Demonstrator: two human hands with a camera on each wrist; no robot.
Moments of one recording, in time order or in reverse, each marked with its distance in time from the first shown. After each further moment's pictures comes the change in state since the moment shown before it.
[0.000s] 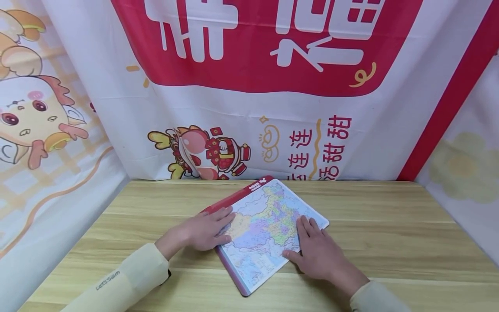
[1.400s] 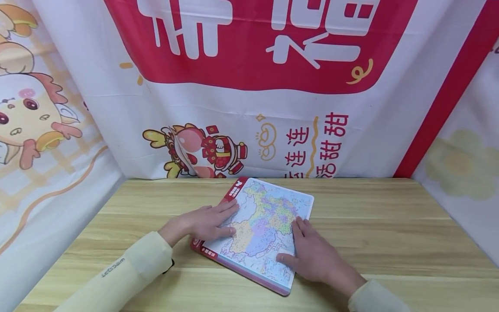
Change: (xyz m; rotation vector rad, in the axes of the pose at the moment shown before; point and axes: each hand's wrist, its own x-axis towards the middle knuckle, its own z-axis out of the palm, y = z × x) left_hand 0.019 0.002 -0.012 -0.092 -0.028 0.058; right_hand -0.004 -0.008 -0.008 0.100 -0.080 0.056
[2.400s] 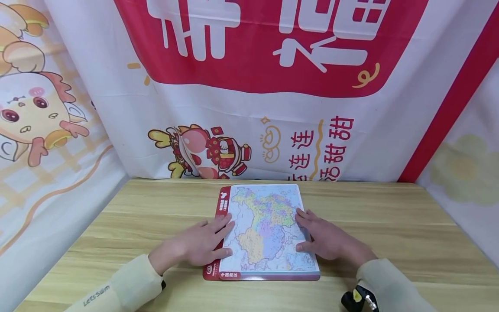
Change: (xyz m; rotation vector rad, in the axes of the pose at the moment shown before) left_hand -0.041 0.010 0.025 0.125 0.032 -0.014; right_hand 0.033 0.038 -0.031 0.027 -0.138 -0.102
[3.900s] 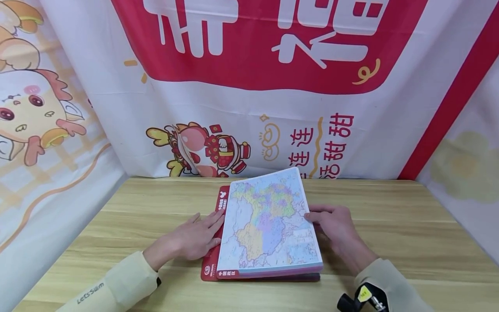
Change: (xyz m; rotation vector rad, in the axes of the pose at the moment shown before) left_hand 0.001 -0.006 0.002 0.001 0.016 -0.116; right_hand 0.000 -0.002 -0.011 1.060 0.342 0.441
